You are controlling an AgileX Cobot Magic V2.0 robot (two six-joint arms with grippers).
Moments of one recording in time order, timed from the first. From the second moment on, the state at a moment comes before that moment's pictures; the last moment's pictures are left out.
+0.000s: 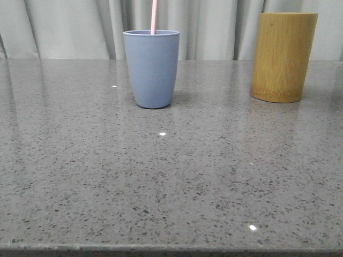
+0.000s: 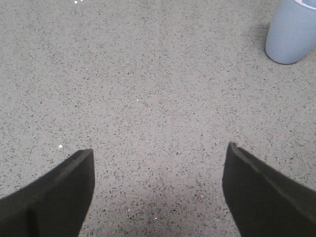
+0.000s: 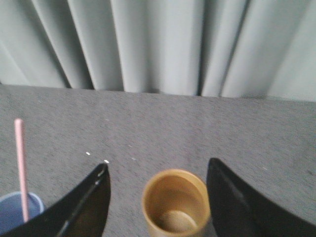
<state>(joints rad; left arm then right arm) -0.10 0.60 -0.84 -0.12 0.95 0.07 0.37 1.23 -1.44 -0.25 0.69 0.41</state>
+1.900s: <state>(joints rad) -0.10 0.60 -0.84 -0.12 0.95 0.07 0.37 0.33 -0.65 -0.34 0.77 0.45</state>
